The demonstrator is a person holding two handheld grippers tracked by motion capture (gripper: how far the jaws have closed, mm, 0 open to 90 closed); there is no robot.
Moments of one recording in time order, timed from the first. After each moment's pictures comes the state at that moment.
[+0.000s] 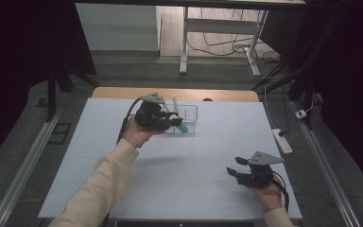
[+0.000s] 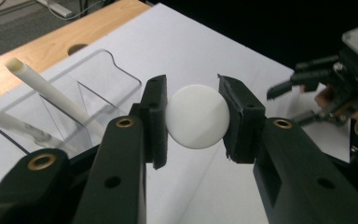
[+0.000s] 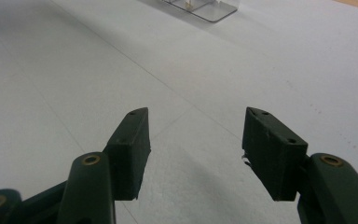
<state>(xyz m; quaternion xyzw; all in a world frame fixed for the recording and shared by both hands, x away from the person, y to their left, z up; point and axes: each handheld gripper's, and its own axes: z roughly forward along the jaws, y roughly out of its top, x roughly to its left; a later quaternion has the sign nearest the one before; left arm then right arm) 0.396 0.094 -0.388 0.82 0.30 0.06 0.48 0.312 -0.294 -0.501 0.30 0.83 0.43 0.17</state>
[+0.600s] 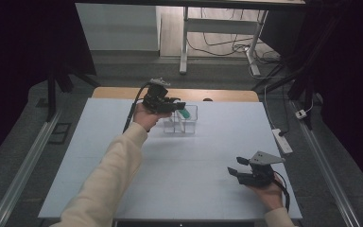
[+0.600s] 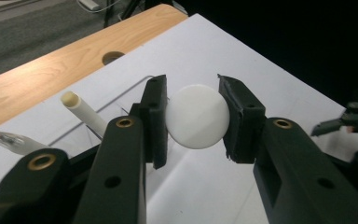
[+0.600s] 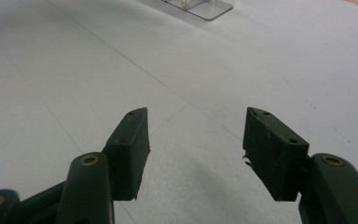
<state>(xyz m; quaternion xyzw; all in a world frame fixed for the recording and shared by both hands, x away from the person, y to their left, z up) 0.451 0.081 -0.386 0.80 0.36 0.07 0.47 0.313 -0.297 -0.501 0.31 0.83 0.43 0.17</state>
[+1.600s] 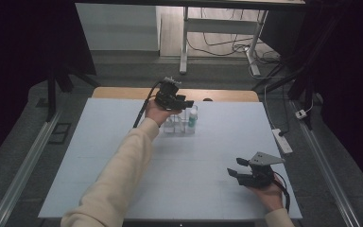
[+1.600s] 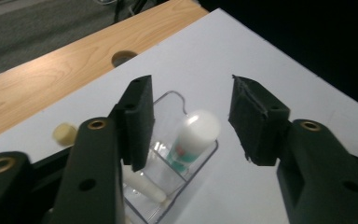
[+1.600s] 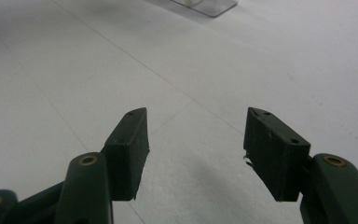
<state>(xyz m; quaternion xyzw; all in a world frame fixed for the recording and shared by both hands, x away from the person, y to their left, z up) 0.485 0.054 -0.406 0.81 0.37 0.07 0.45 0.311 -0.297 -0.503 0.31 0.83 0.44 0.17</state>
